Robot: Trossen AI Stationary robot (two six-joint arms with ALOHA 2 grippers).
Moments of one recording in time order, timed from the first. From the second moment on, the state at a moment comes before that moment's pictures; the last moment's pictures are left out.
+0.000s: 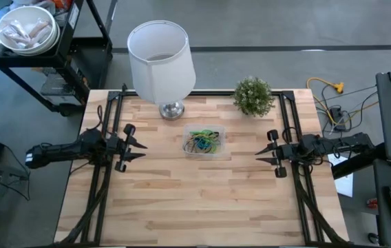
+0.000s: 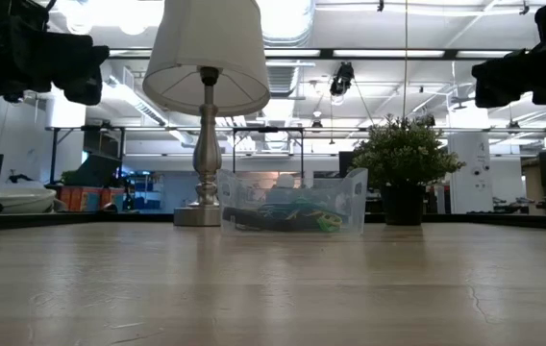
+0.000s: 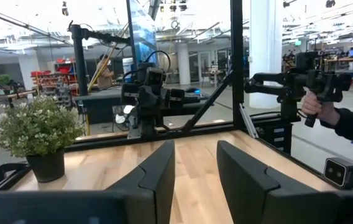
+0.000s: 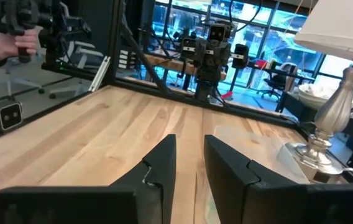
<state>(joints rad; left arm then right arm) 0.11 0.07 0.01 0.17 0.29 0.03 0.17 0.02 0.01 0.00 0.00 -0.16</state>
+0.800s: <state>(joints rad) 0.11 0.13 0.01 0.17 0.29 0.03 0.17 0.02 0.01 0.00 0.00 -0.13</state>
